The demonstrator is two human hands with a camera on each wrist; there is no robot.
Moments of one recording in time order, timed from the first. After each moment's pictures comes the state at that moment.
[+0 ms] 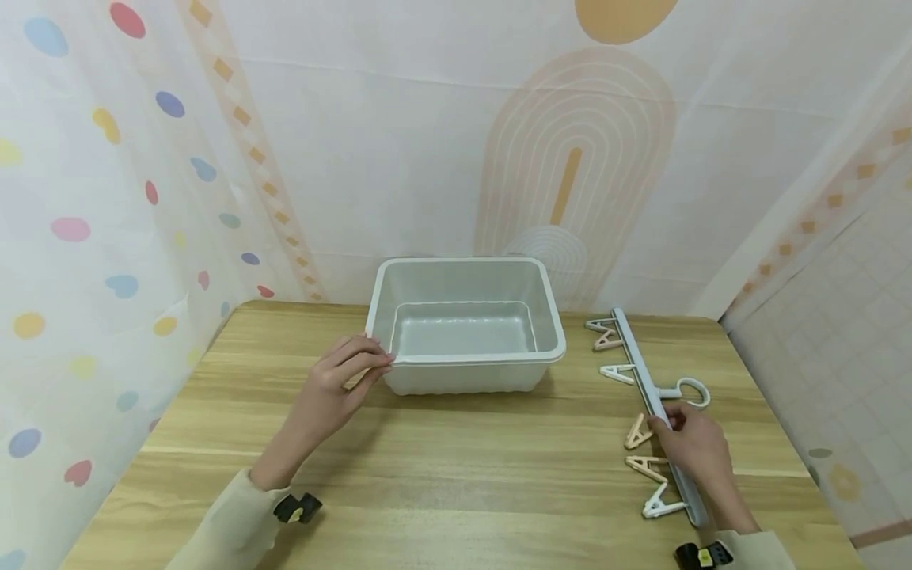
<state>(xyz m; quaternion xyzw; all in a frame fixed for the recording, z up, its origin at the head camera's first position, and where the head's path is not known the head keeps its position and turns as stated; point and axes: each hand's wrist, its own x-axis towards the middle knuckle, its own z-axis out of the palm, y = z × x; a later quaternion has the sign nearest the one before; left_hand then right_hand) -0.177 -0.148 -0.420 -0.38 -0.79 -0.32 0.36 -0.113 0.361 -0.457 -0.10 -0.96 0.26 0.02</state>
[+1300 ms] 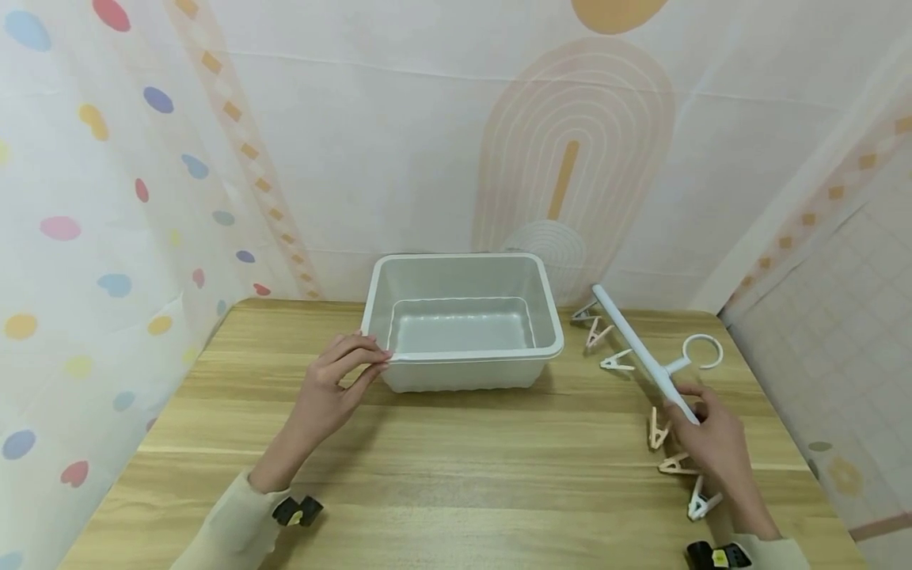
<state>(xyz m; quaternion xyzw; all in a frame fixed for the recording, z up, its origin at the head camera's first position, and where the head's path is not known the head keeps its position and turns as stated) -0.173 -0.146 -0.419 -0.36 -0.78 -0.39 0.34 -0.097 0.372 -0.447 -0.09 -0.94 0.32 0.08</state>
